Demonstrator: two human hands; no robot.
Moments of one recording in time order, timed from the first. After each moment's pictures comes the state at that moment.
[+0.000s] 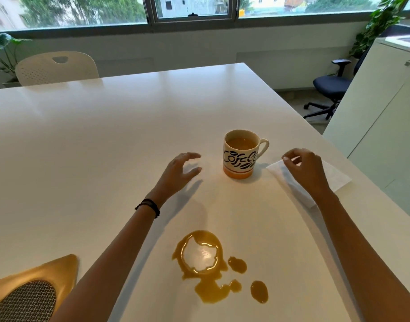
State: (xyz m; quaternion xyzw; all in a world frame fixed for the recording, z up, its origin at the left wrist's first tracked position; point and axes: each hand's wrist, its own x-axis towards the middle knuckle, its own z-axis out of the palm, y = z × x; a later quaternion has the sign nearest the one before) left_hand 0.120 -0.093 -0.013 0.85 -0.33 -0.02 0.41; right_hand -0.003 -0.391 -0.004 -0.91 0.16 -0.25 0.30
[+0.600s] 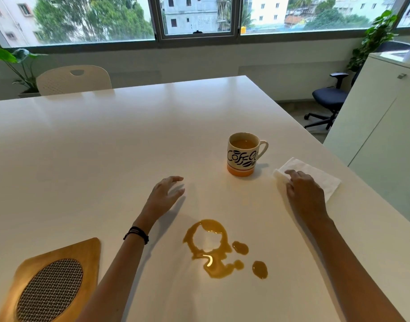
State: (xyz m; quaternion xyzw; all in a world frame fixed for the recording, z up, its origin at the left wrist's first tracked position) left_hand 0.066 -0.026 -0.024 0.89 -0.21 -0.05 0.40; right_hand -0.063 -0.347 -0.016 -0.95 0.20 -0.22 0.10
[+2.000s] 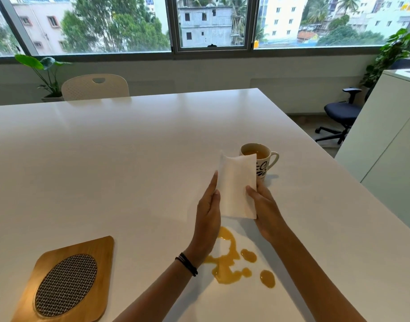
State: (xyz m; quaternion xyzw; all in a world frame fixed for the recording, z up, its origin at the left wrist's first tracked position) left_hand -0.035 -0.098 0.010 0.63 -0.16 -0.05 0.75; right_hand -0.051 -0.225 0.018 -0.57 0.07 -0.10 0.81
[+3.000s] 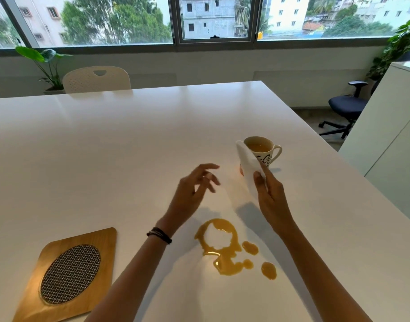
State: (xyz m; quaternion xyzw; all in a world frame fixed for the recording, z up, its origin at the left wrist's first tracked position) left_hand 0.013 -0.052 0.021 0.75 -0.35 0.07 0.56; right_hand -0.056 -0.229 0.023 -0.77 -0.01 -0.26 0.59
